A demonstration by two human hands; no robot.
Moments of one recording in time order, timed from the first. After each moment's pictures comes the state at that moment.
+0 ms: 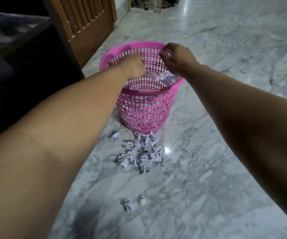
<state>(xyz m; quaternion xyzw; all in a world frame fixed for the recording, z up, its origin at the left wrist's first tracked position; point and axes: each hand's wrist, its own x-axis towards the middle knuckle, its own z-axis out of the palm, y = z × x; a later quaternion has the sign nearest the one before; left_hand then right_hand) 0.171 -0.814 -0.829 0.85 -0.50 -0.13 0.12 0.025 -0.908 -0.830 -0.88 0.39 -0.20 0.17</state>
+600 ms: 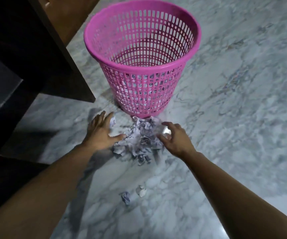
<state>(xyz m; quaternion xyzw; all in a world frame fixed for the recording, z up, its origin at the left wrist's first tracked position) 0.205 -0.635 -1.103 0.85 -0.48 -0.19 0.08 -0.078 -0.779 -1.101 -0.82 0.45 -0.06 0.34</state>
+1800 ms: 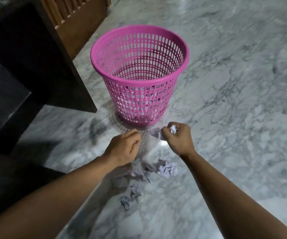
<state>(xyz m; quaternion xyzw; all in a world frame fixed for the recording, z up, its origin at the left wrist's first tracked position) 0.112 -0.638 -1.036 0.67 -0.69 -0.11 0.25 -0.073 -0.767 -1.023 -0.70 0.43 -0.31 0.48</state>
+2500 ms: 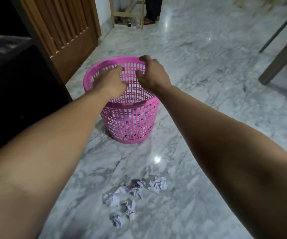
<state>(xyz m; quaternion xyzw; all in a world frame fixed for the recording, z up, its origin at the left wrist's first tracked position) 0.187 -0.806 -0.854 0.82 -0.53 -0.02 0.21 0.037 -0.885 -0.835 -0.85 0.42 -0.26 0.18</state>
